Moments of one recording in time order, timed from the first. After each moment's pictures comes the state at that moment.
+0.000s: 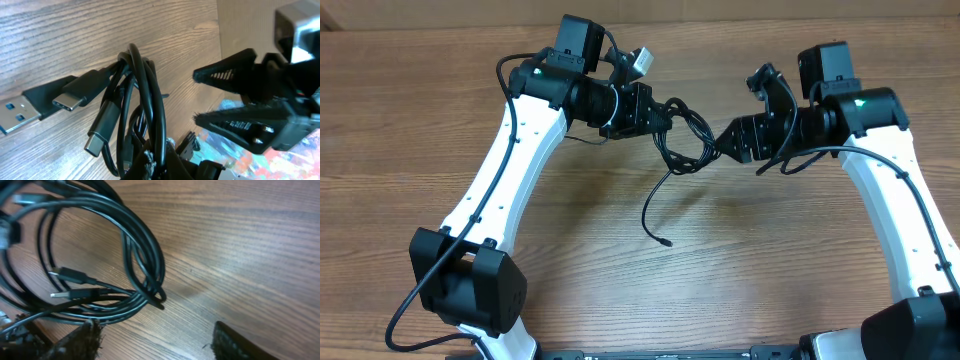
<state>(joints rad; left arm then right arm) -0.31 1.85 1.75 -0.98 0.85 -0.34 0.14 1.60 1.49 -1.08 -0.51 -0.09</state>
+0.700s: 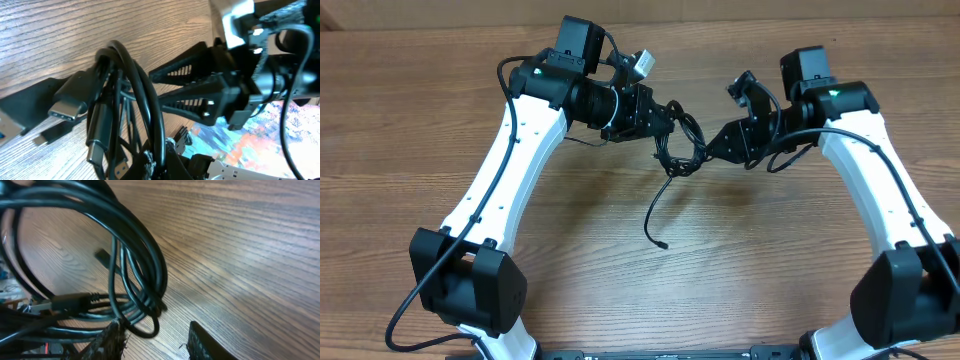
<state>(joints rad) -0.31 1.85 1.75 -1.00 0.89 -0.35 0.15 1.73 1.48 -1.04 -0.64 -0.19</state>
